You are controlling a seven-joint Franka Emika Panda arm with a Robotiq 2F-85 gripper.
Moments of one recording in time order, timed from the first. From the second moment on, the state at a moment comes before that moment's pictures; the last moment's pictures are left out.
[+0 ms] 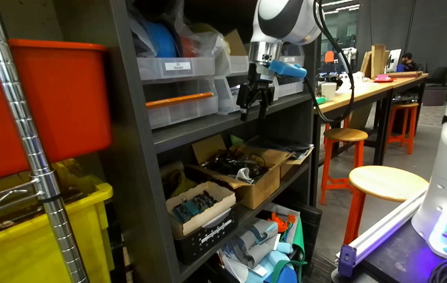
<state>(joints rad) 0.26 -0.29 0.15 -2.54 0.25 2.43 -0.04</state>
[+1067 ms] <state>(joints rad) 0.26 -0.29 0.16 -2.61 0.25 2.56 -0.01</state>
